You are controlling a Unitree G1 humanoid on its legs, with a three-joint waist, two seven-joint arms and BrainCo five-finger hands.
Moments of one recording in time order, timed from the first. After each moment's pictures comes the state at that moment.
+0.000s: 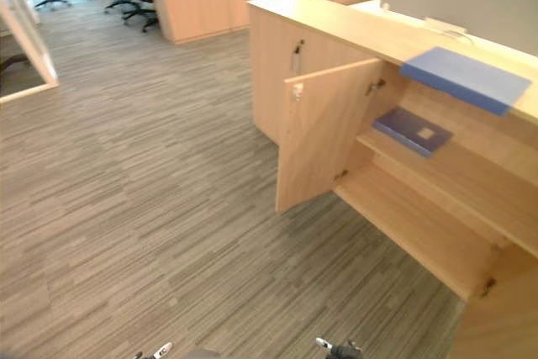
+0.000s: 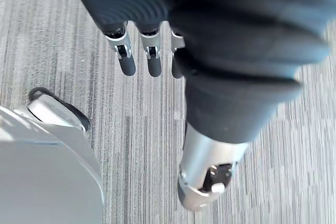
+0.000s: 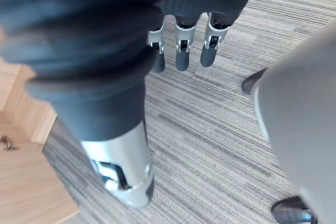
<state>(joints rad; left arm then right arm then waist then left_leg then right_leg) 0.17 -0.02 0.43 0.96 -0.25 -0.04 0.16 0.08 0.02 -0.41 1.03 -0.03 0.07 -0.20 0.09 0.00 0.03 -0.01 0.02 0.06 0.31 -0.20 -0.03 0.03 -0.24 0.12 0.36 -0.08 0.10</state>
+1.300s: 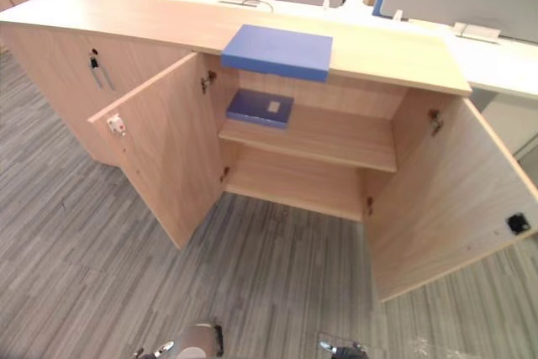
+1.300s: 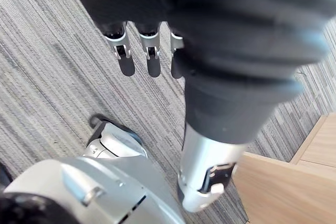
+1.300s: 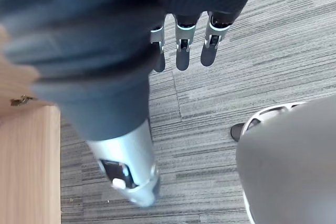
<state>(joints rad) 0.18 0.02 0.40 0.96 -0.33 -0.02 0.14 0.01 -0.02 -0.40 1.14 -0.02 0.08 -0.20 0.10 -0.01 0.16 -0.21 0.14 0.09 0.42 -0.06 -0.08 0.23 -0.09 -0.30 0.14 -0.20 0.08</state>
